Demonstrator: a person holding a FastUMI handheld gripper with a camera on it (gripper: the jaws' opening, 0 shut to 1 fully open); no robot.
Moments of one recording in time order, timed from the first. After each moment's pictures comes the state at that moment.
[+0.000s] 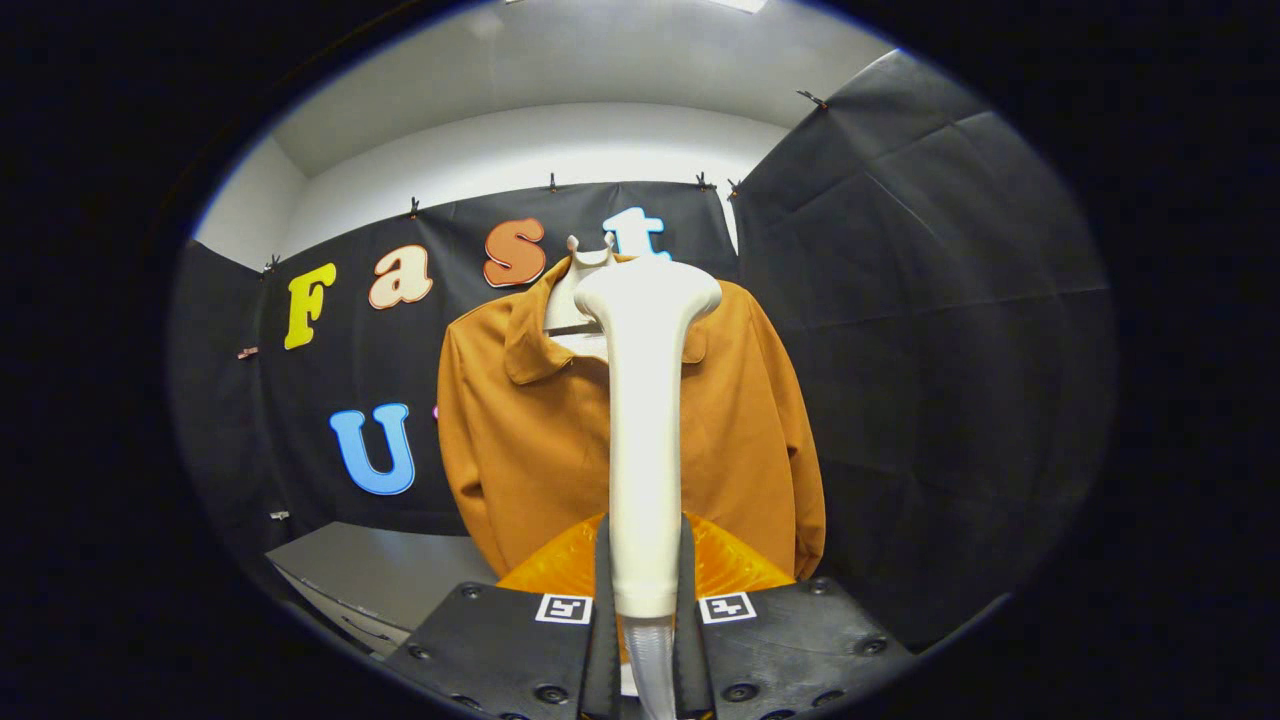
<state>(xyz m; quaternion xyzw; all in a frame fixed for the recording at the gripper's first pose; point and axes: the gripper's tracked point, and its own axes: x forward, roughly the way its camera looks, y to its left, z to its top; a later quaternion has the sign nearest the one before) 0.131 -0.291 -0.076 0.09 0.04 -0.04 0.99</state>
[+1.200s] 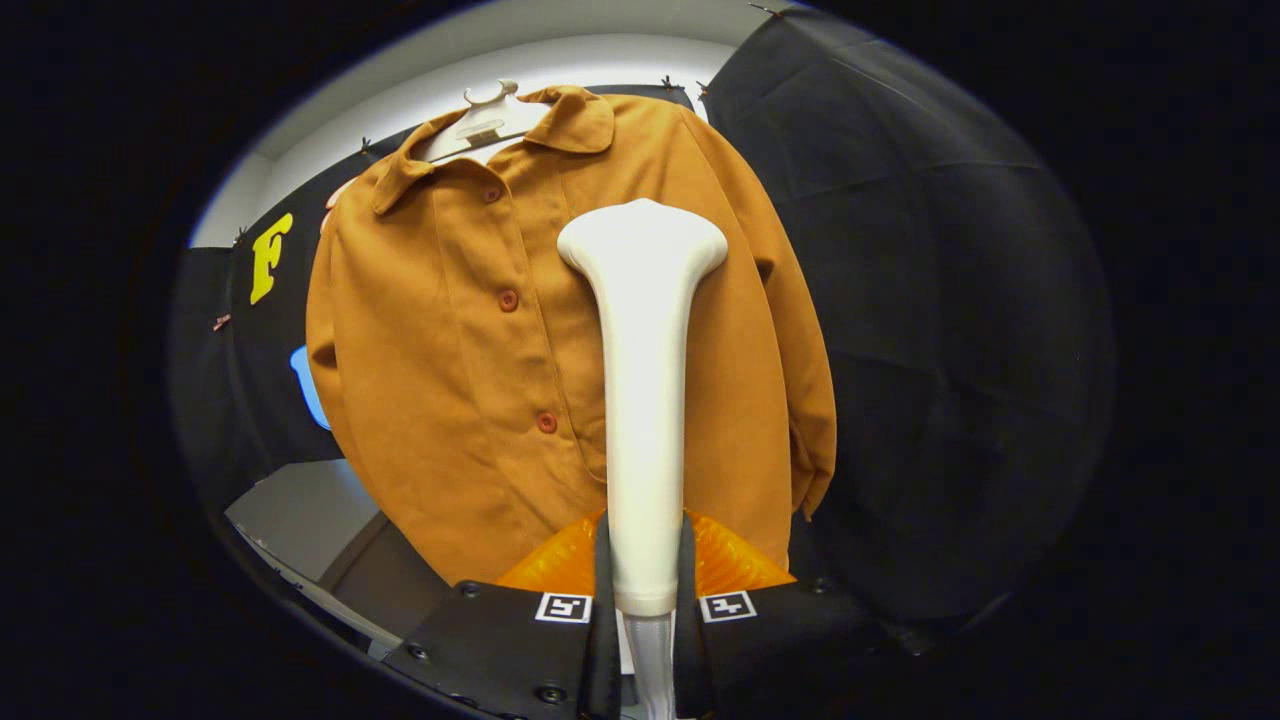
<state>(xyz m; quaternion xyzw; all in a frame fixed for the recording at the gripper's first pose) 0.192 -0.341 -0.274 0.12 0.18 -0.03 0.98</state>
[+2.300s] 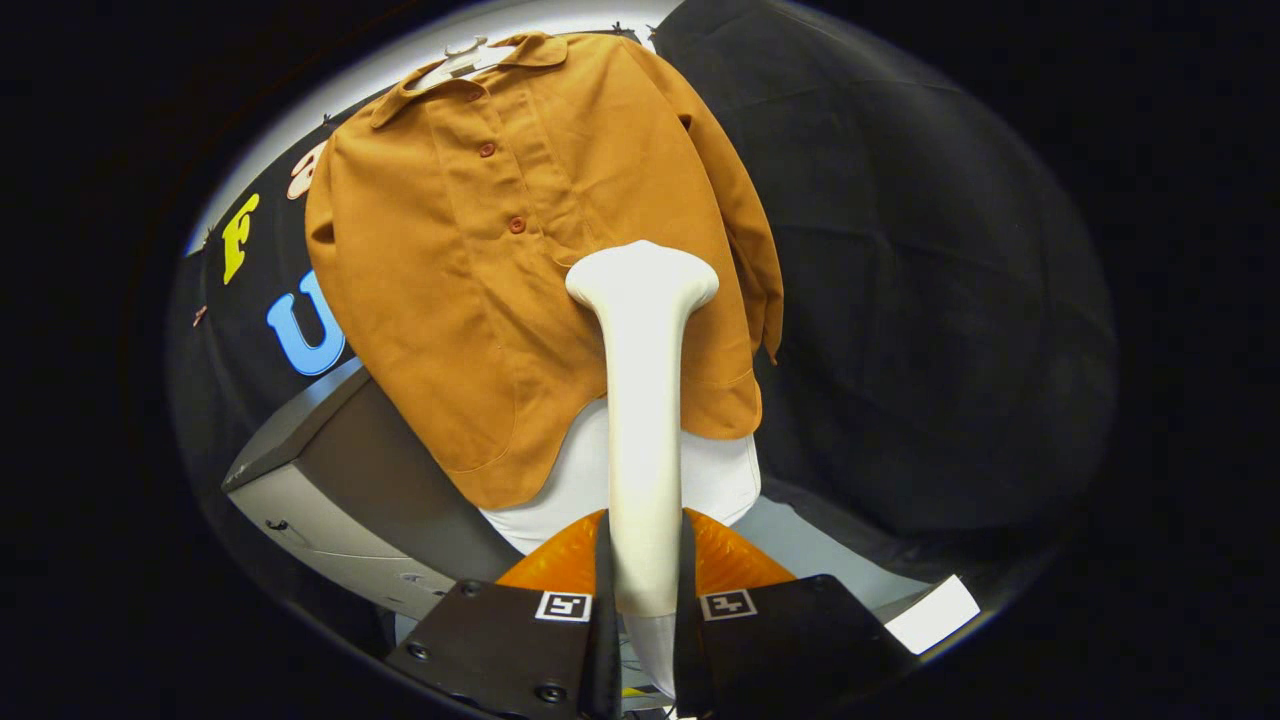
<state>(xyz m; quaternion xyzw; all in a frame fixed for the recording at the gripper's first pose) 0.058 -0.314 -0.359 0.15 0.30 -0.07 0.94</state>
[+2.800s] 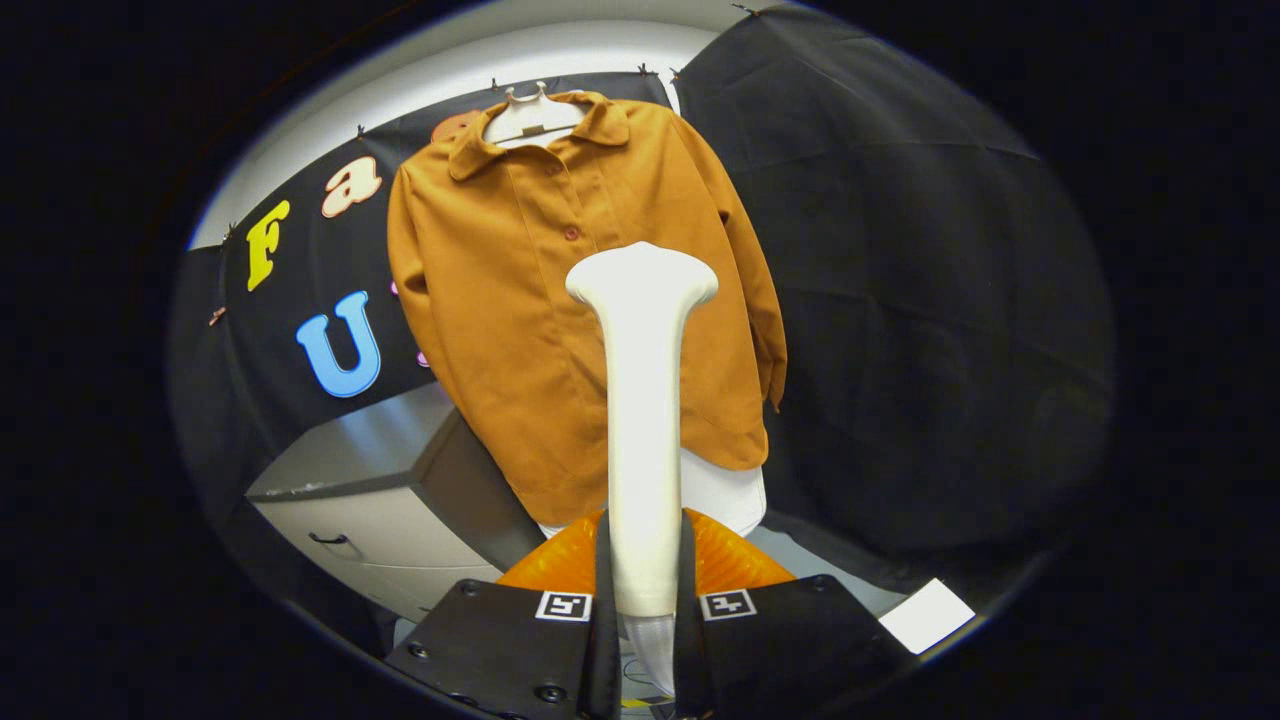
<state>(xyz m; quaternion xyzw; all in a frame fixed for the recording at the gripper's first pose) 0.023 -0.275 -0.246 0.14 0.21 -0.08 0.96</state>
